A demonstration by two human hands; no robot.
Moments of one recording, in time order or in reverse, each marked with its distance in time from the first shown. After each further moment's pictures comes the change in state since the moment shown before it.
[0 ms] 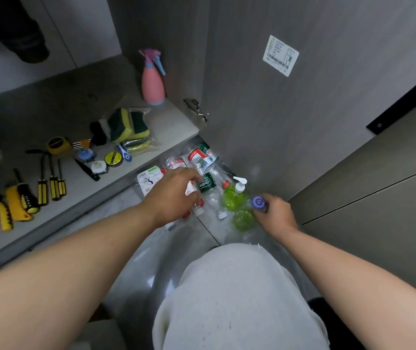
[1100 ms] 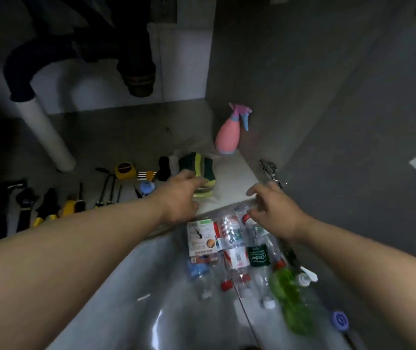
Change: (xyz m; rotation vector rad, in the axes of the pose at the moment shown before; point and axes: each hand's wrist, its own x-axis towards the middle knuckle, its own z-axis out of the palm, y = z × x) left_hand 0.057 -0.131 -0.114 0.127 -0.003 -0.249; right_hand 0.133 -0.227 0.014 -0.221 -0.318 -0.625
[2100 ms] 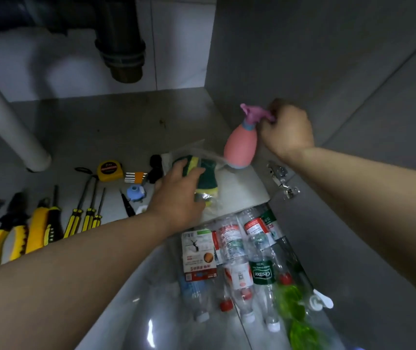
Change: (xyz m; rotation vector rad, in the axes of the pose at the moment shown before) left_hand 0.059 -0.019 0.040 -0.137 0.272 -0.088; right_hand 0.150 -0.023 -0.074 -0.065 0.598 0.103
